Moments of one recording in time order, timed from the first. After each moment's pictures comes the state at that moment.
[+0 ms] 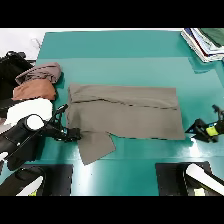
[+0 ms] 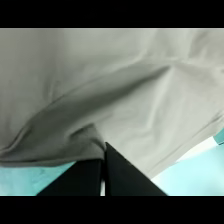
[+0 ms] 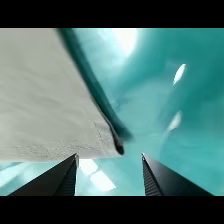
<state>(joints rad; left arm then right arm) -0.27 -0.88 0.49 0.98 -1.05 -1.61 -0.73 -1.09 0.64 -1.21 1.42 1.36</state>
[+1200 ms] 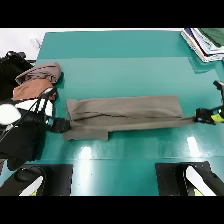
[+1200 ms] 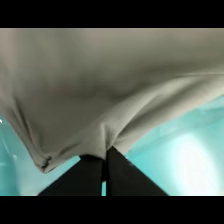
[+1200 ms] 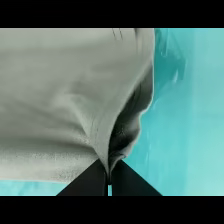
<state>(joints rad) -0.27 -0.78 0.80 1.19 -1.27 -1.65 -0.37 -0.90 0.92 -1.40 1.49 1.41</state>
